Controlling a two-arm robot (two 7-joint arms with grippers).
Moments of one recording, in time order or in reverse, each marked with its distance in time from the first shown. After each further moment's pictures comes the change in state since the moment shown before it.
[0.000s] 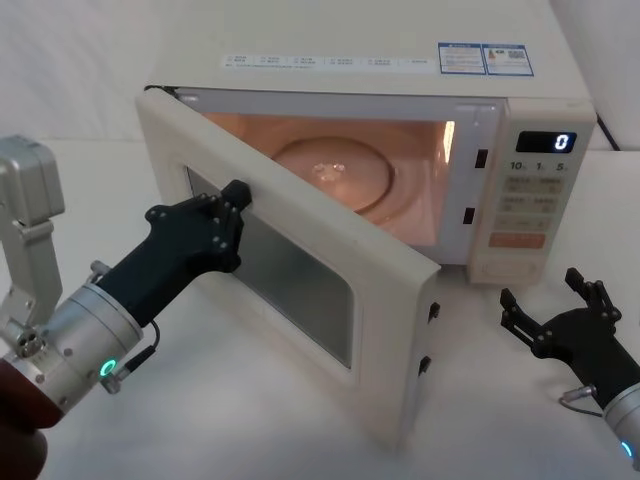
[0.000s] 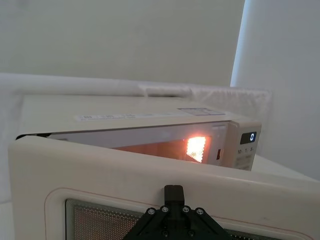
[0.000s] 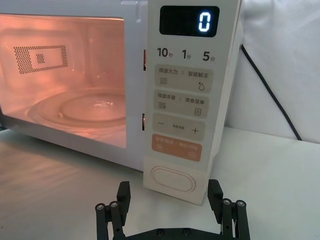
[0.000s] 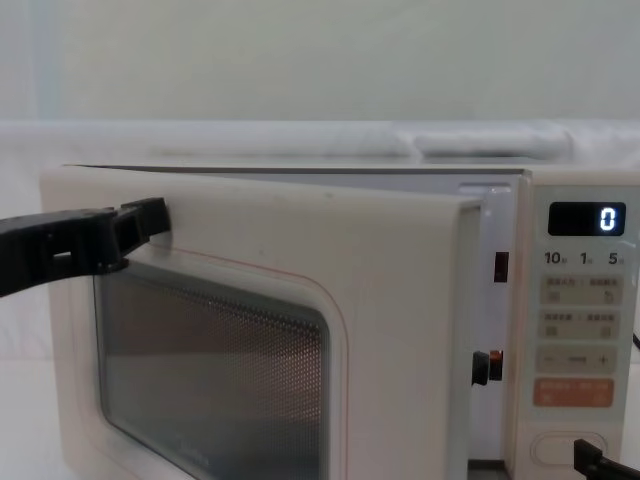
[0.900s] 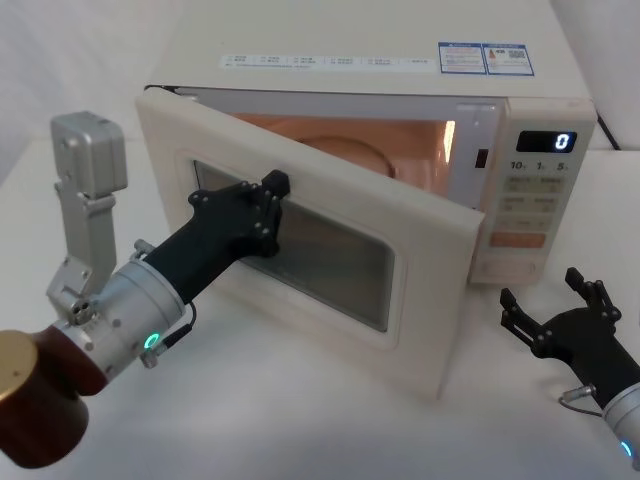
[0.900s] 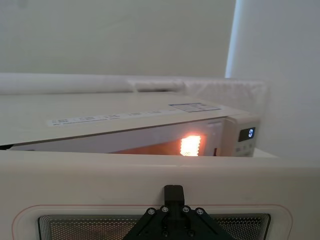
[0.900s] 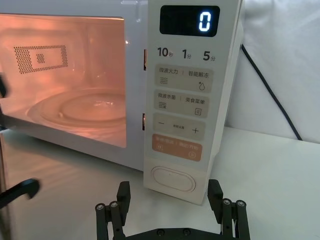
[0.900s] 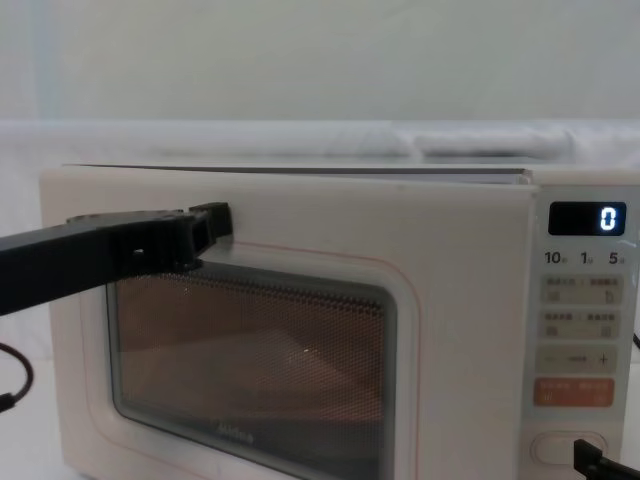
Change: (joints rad) left arm -0.125 -0.012 0.104 0.061 0.036 0.042 0.028; right arm 0.000 0.000 0.000 0.000 0.000 0.000 0.000
